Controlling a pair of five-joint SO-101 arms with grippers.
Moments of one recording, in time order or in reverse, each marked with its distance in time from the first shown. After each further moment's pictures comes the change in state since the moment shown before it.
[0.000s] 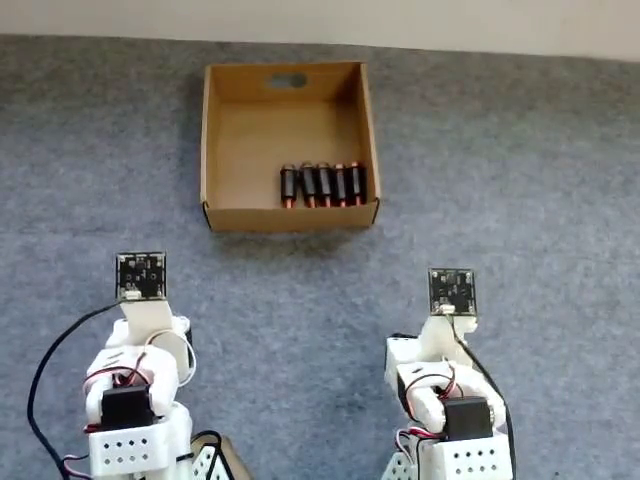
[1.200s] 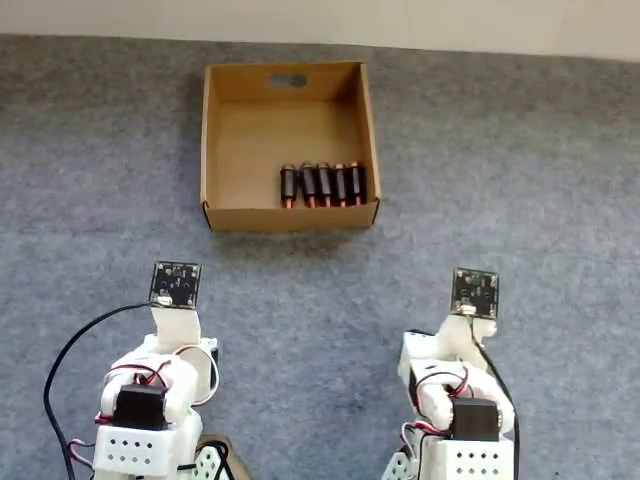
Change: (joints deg) left arm 12.7 -0.4 0.0 9.8 4.1; right arm 7.6 -1.5 0.0 0.5 0.0
